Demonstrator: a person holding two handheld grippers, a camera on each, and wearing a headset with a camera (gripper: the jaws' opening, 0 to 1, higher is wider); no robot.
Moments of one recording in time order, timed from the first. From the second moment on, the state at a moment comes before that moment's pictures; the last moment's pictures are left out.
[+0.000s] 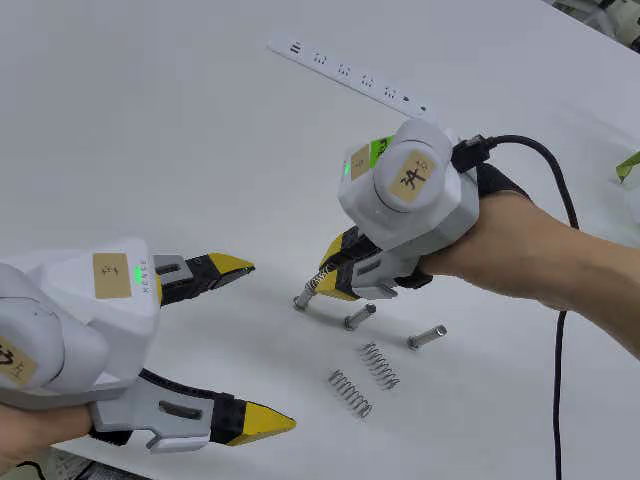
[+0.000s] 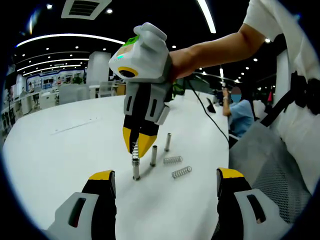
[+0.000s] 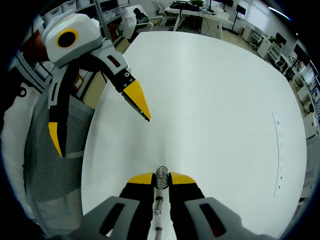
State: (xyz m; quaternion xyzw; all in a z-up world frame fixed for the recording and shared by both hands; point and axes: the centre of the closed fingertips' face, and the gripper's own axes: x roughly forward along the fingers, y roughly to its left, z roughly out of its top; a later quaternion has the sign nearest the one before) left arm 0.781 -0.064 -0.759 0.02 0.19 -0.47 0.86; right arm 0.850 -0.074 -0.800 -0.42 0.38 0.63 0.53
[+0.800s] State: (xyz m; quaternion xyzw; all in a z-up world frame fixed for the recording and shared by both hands) left arm 0.783 -0.062 -0.764 0.01 0.19 -0.47 0.86; right arm 0.845 -0.071 -0.829 -0.44 0.37 0.63 0.53
